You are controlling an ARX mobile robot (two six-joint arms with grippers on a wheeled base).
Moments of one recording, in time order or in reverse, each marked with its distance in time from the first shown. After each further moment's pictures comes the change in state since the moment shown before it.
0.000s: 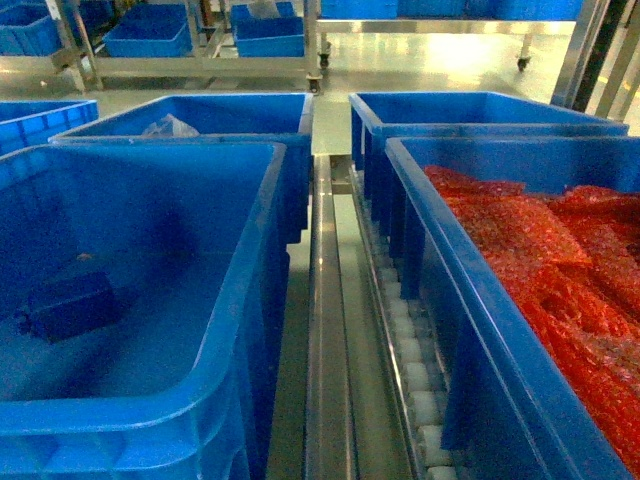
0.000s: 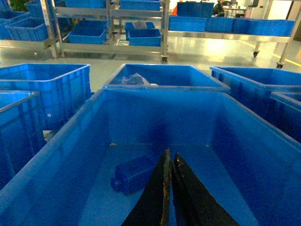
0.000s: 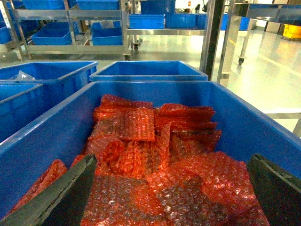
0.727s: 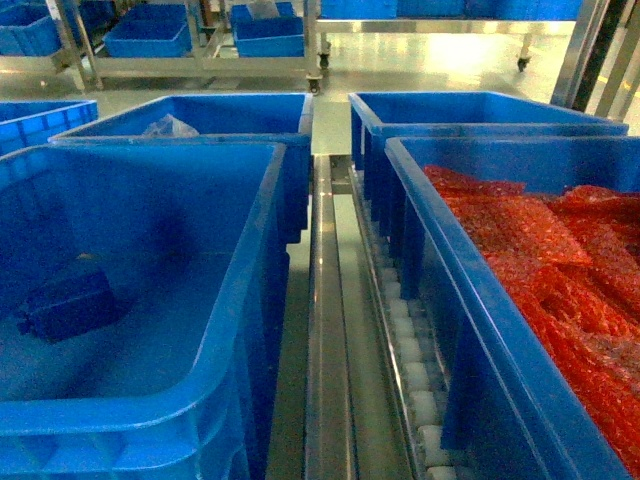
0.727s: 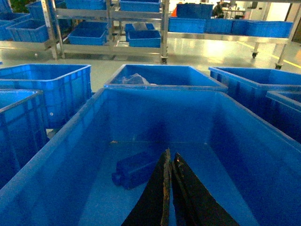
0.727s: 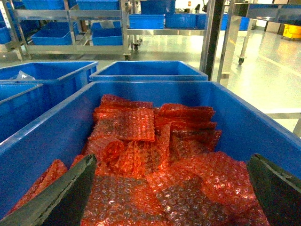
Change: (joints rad) left arm 0.000 -0.270 0.000 -0.268 0.000 0.000; right arm 0.000 0.000 0.000 0.000 0.000 0.000
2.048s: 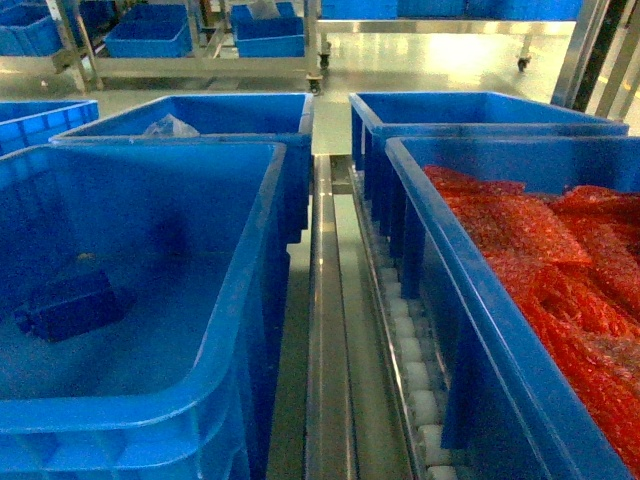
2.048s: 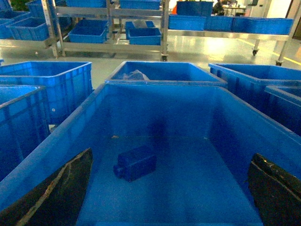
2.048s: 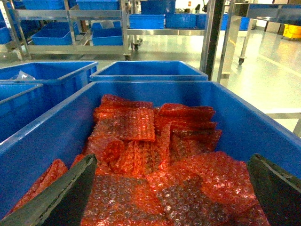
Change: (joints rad) left arm 0.000 -0.186 0.001 -0.200 0.000 0.005; right arm 0.000 0.000 0.000 0.000 0.000 0.000
